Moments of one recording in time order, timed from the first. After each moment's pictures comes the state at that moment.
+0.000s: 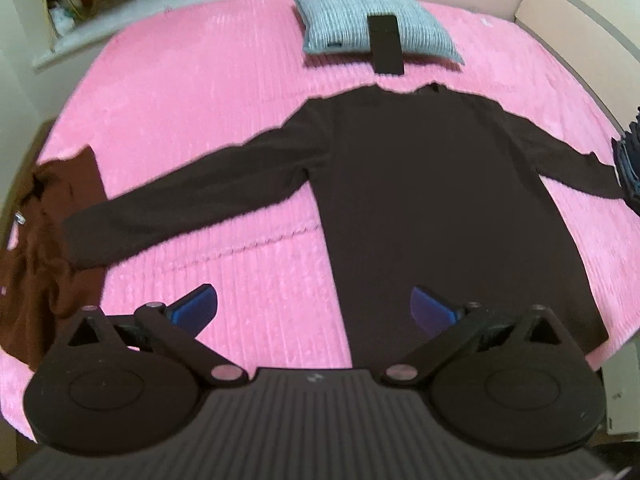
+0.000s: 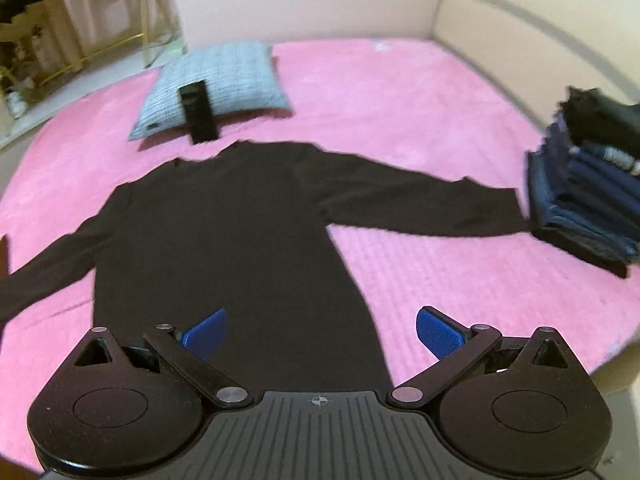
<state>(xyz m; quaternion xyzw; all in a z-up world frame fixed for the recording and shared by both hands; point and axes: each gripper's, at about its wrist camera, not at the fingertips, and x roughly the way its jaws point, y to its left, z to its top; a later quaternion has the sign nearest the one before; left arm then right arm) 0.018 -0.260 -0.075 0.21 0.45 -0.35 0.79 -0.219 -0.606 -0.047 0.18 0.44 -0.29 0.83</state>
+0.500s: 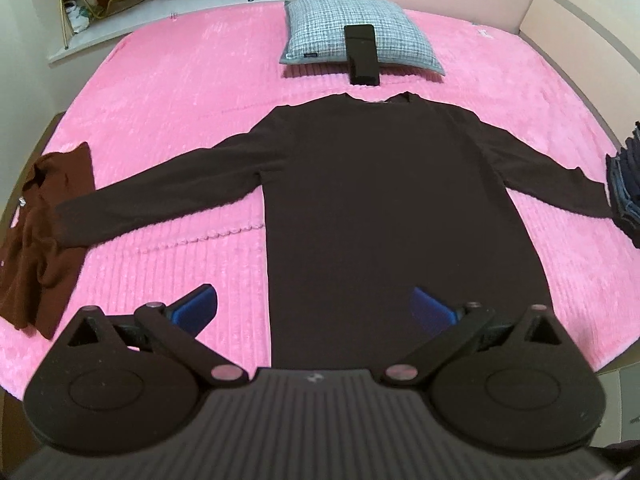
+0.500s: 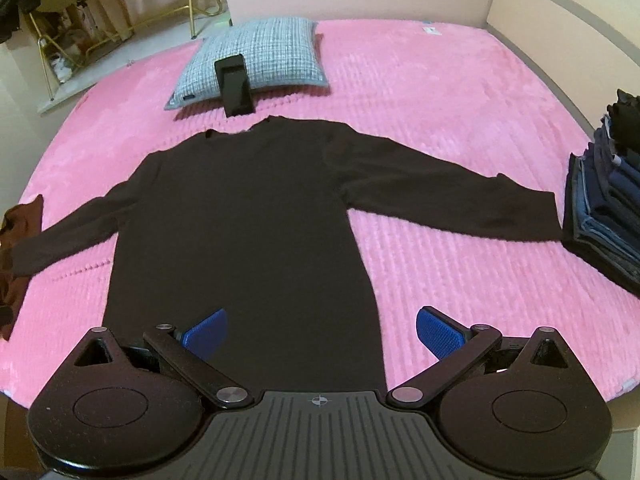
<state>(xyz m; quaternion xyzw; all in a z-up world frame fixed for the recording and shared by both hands) -0.062 -0.315 -0.054 0.19 0.46 -0.32 0.81 -0.237 -0.645 -0.058 0.18 0.47 -0.21 0.84</state>
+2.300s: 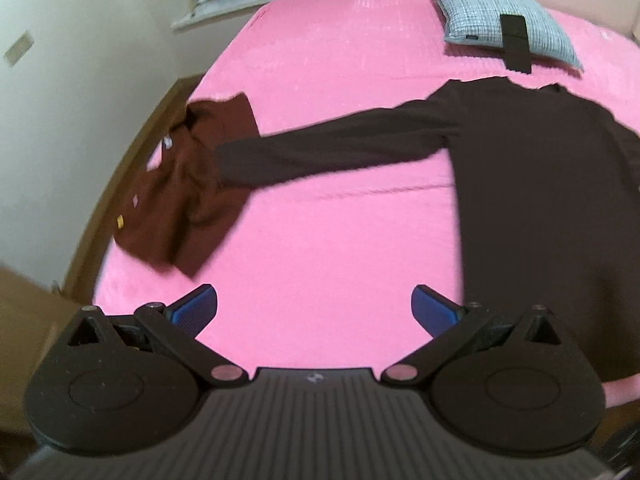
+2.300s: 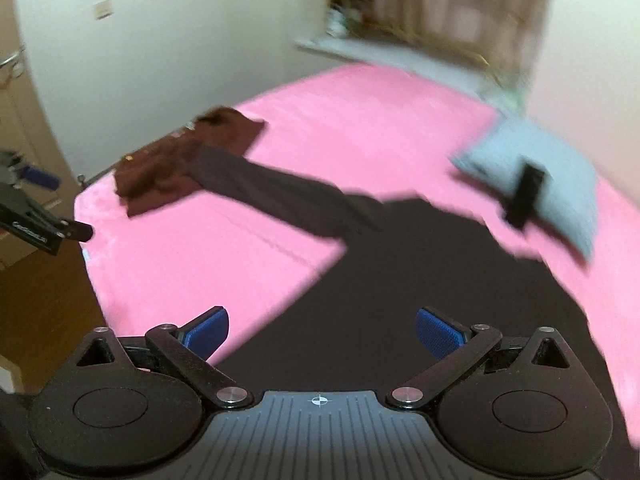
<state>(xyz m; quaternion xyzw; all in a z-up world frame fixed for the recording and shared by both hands) 0.005 -0.147 -0.059 0.24 0.45 -0.18 0.84 -0.095 -0.426 -0.069 -0.06 0.41 0.13 0.90</state>
